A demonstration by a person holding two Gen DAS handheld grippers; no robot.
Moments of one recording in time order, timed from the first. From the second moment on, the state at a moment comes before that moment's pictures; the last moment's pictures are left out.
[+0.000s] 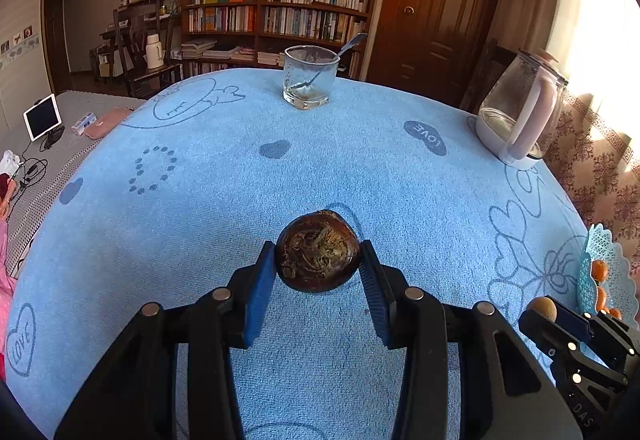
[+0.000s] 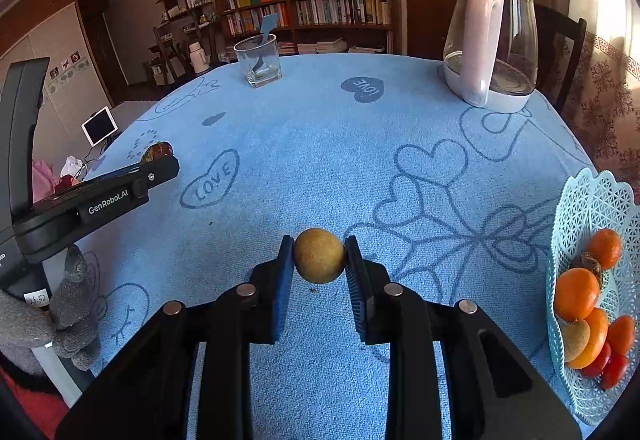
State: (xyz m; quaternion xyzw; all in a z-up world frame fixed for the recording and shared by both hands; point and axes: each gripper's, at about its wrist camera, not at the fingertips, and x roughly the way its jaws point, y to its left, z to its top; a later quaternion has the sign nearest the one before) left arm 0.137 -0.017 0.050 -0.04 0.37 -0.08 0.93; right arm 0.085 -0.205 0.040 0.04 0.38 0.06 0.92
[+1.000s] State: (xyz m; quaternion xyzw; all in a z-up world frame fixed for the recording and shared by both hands) left arm 0.115 -0.054 0.042 0.01 0.37 -0.12 0.92; right arm 0.024 -0.396 0.047 0.18 0.37 -0.12 0.90
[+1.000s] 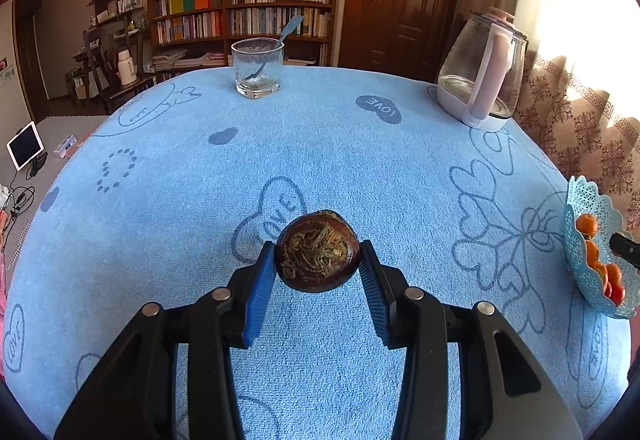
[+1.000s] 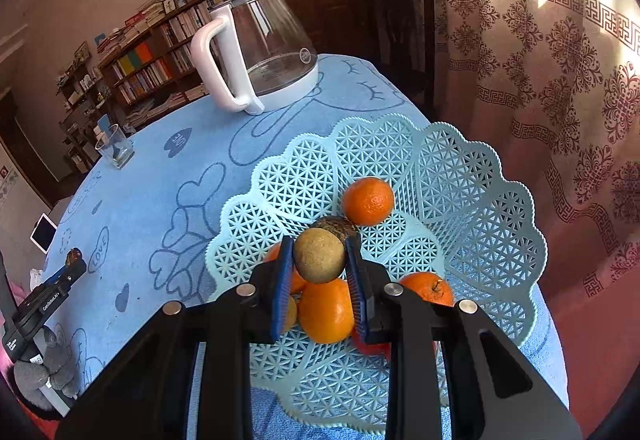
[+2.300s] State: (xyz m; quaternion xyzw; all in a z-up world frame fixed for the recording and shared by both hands) left arm 0.068 -0.119 0.032 0.07 0.37 -0.18 0.91; right arm -0.053 -0.403 0.045 0.15 0.22 -0.26 0.93
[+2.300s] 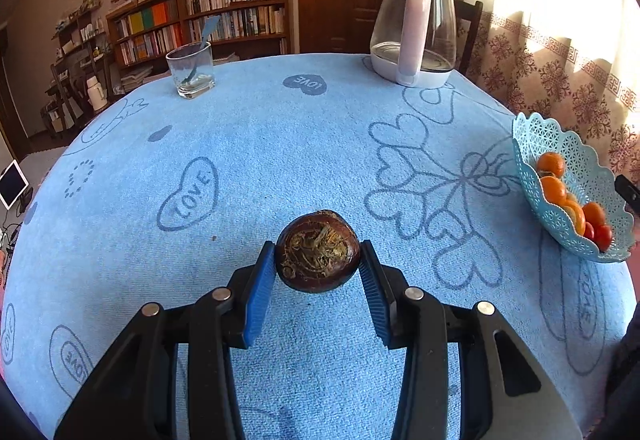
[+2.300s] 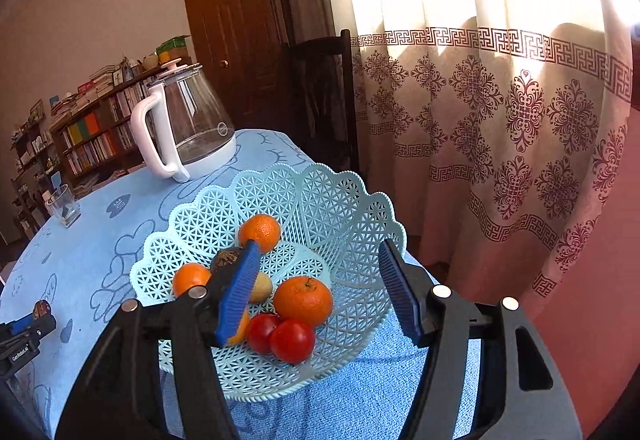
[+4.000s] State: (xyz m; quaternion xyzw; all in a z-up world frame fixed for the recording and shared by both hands) left arm 0.048 -0.228 0.045 0.10 0.37 -0.27 0.88; right arm -0.064 -0.419 0.044 0.21 0.20 -0.24 0.93
